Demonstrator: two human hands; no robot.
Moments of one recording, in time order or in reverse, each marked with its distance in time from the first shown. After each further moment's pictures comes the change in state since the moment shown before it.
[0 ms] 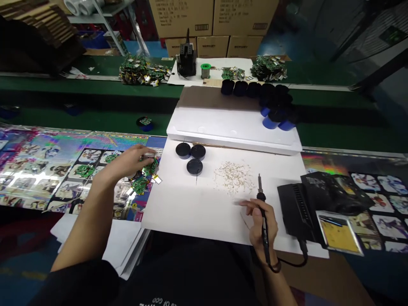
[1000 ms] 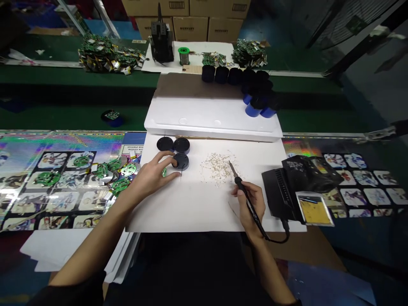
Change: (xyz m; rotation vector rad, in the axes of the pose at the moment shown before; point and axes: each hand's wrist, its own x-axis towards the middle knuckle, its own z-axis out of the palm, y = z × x) left_hand -0.015 0.101 0.075 -0.116 0.158 0.344; right_hand 0.010 0.005 0.002 0.105 0.086 0.146
